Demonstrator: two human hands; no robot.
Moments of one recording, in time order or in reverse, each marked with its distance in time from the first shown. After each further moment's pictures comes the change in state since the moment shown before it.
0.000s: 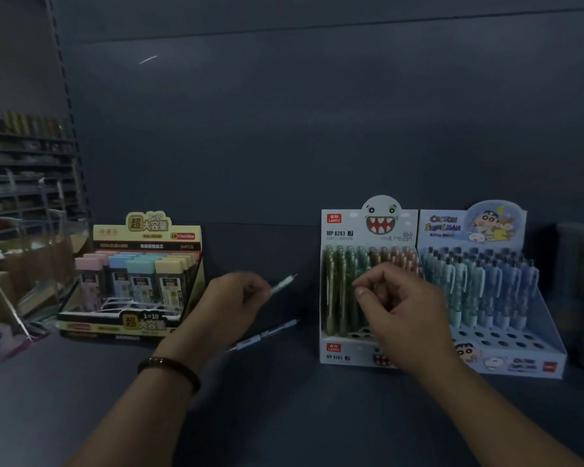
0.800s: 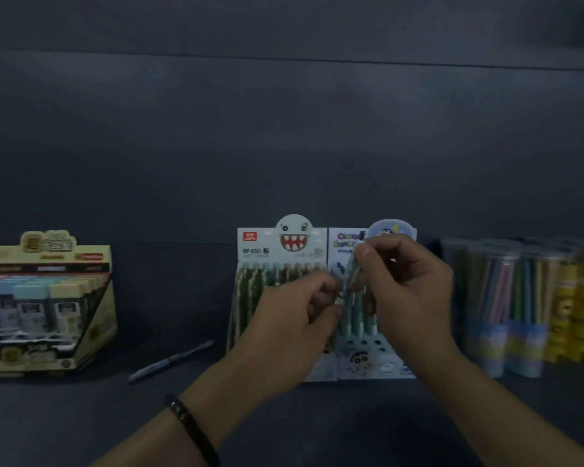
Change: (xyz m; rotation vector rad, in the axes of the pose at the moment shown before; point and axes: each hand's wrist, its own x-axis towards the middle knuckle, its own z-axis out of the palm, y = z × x) left_hand -0.032 0.208 0.052 -0.471 -0.094 0.304; right_hand 0.018 -0.006 -0.104 0.328 0.322 -0.033
